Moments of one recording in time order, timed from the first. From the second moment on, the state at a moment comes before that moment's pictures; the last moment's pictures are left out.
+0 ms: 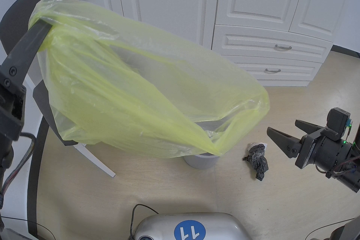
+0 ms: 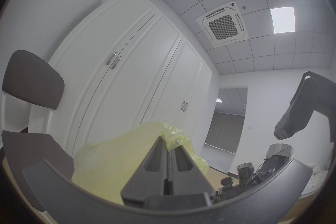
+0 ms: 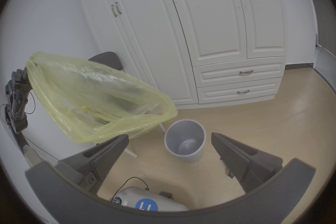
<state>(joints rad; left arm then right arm) -0.92 1.16 -0.45 -1.35 0.16 -0.02 0.74 1.24 -0.47 -0.62 -0.34 0.24</state>
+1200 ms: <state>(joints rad) -1.09 1.16 -0.39 -1.36 0.13 -0.03 0.71 1.40 -0.47 -0.79 -0.34 0.32</state>
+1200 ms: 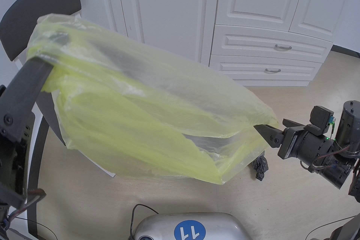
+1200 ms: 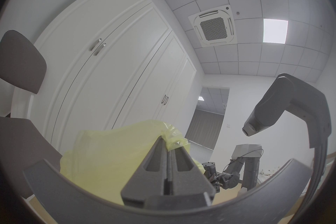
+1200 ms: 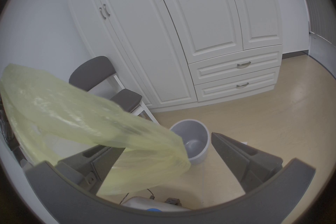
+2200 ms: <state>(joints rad) -1.09 1.14 -0.38 -1.40 0.10 -0.03 0.70 1.47 -0.47 -0.79 -0.30 0.40</state>
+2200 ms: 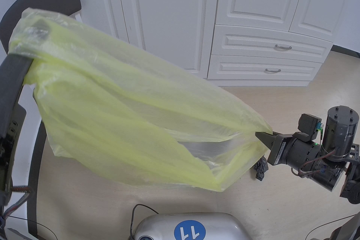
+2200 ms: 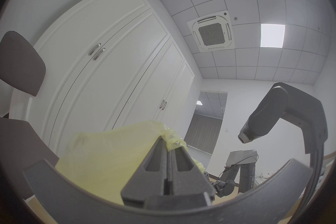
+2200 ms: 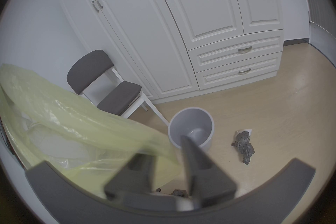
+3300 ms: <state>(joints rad) -1.04 1.25 -0.38 -1.39 0.11 -0.15 0.71 1.20 -0.55 -0.54 -0.30 0.39</state>
